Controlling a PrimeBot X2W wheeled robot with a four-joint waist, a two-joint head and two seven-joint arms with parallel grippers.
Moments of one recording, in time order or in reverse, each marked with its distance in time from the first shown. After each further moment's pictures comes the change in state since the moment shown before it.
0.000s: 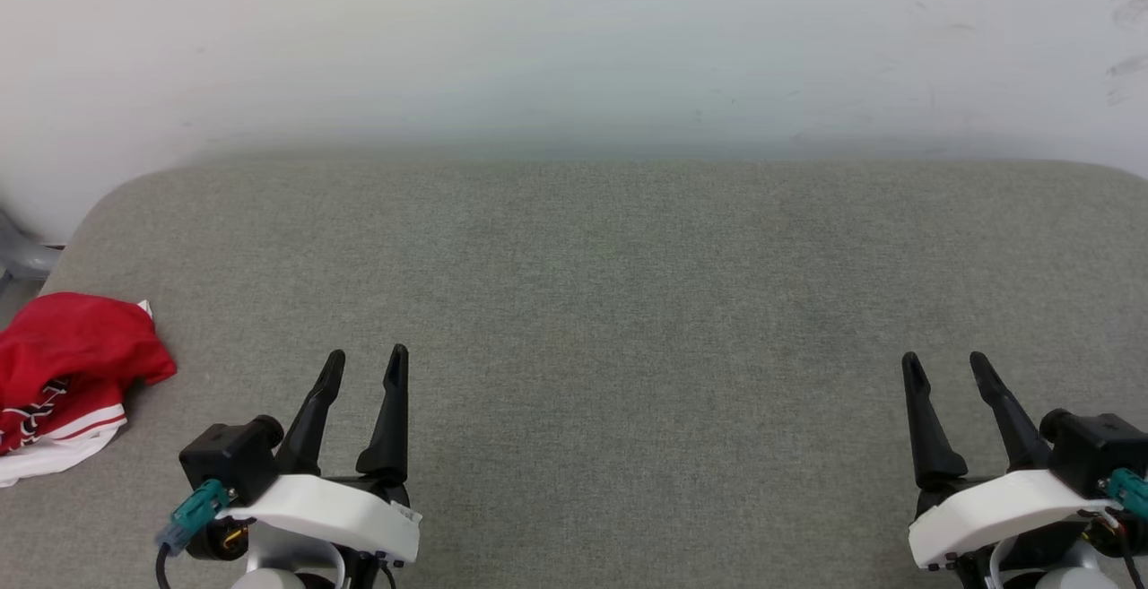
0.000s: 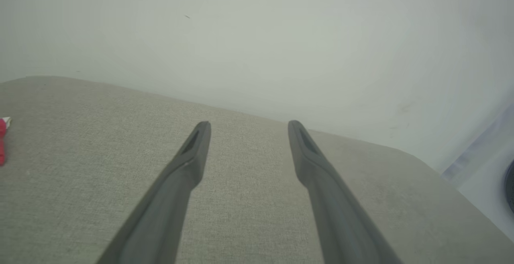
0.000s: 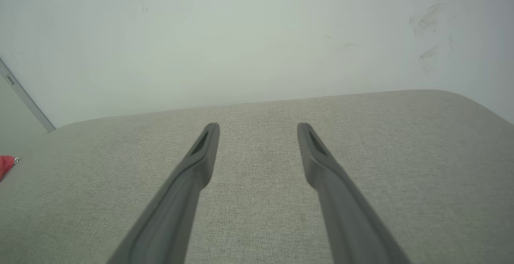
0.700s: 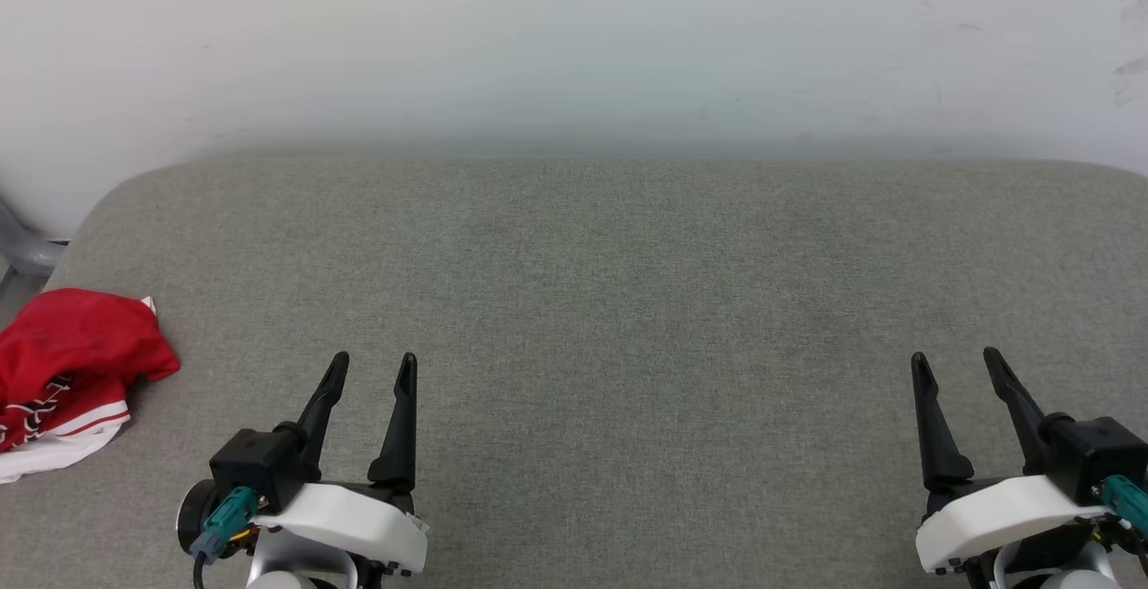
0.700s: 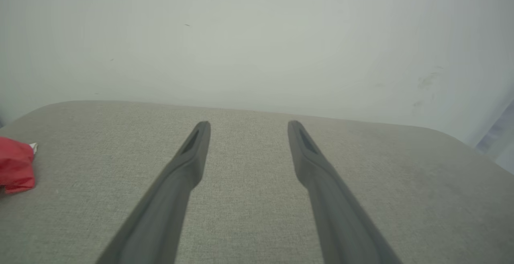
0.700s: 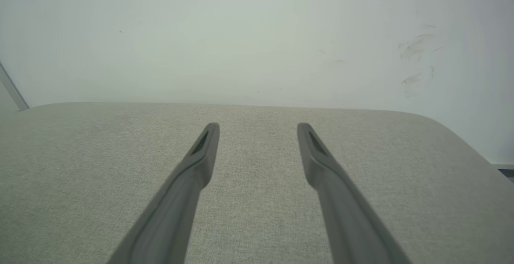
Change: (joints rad) left arm 0.000 -0.006 -0.002 0.025 0.169 0.000 -0.045; right arm 0.010 0.006 -0.024 -0.020 -0.150 0.000 -0.028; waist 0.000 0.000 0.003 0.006
